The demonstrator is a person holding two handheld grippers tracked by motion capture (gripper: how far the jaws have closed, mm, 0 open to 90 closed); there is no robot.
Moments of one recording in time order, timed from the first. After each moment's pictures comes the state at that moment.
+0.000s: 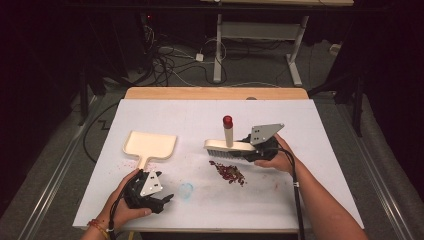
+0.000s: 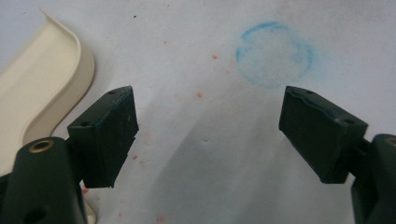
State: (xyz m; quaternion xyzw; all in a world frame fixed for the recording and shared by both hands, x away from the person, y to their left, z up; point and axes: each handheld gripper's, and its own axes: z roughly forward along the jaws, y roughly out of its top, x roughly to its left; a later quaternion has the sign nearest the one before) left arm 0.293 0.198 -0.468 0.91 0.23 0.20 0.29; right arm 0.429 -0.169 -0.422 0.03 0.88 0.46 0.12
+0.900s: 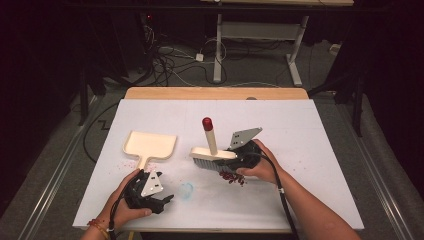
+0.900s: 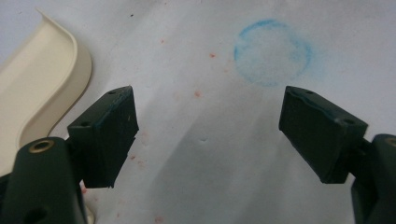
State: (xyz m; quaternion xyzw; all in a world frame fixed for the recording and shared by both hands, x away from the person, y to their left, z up) left arm 0.292 0.198 -0.468 0.91 0.23 0.20 0.29; right arm 0.406 -0.123 -0.425 0.10 0.90 0.42 0.07
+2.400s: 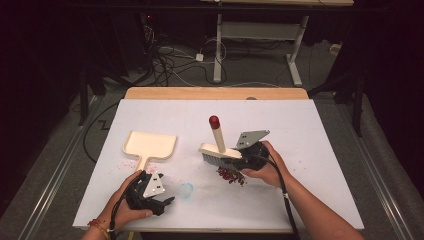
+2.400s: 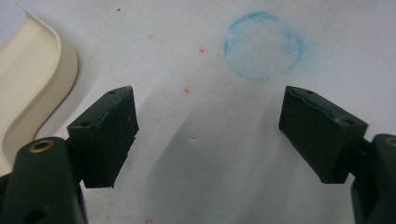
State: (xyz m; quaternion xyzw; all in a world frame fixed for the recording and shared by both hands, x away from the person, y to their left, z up) left arm 0.292 0.194 -0.470 0.92 0.22 0.19 0.28; right arm 0.393 -0.139 -0.417 0.15 0.90 0.39 0.12
